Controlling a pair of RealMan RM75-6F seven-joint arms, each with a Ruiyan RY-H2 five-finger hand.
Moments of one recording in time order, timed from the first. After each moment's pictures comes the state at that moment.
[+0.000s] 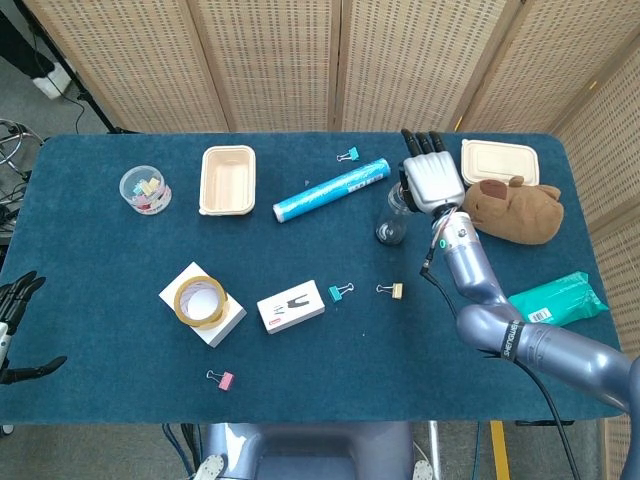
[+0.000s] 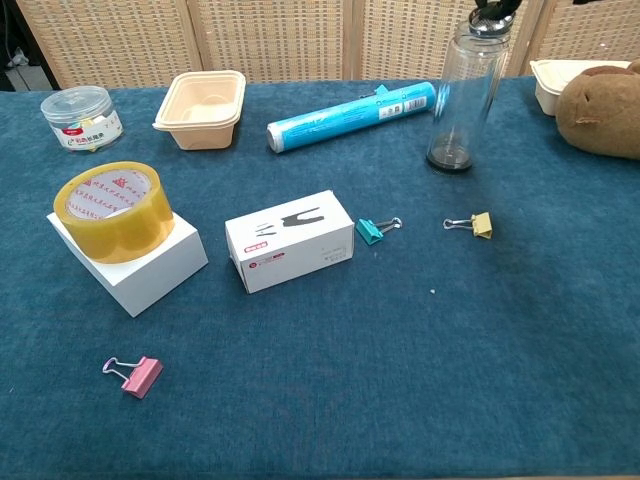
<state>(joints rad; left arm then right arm) -0.09 -0.94 0.01 -1.69 1.56 1.45 -0.32 1.08 -1.31 0.29 -1.36 -0.62 0.86 -0.61</state>
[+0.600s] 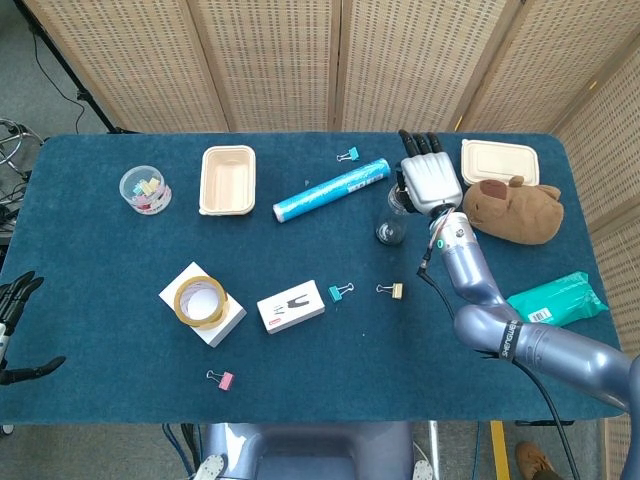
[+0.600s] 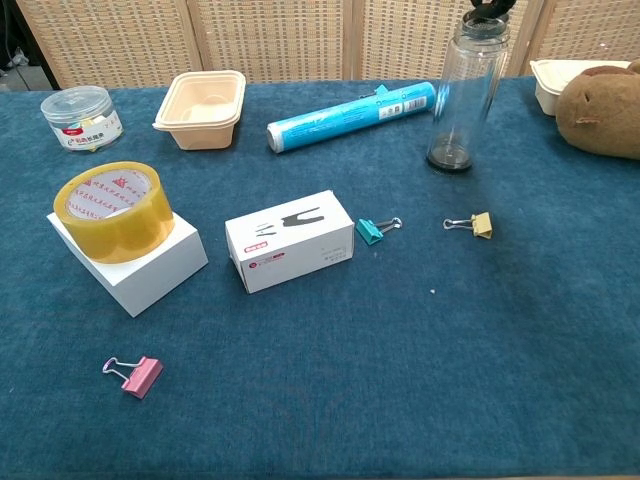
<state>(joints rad) -0.09 -0.94 0.01 -1.69 1.57 1.46 -0.33 1.10 -1.30 0.28 -1.38 -0.58 0.86 -0.61</state>
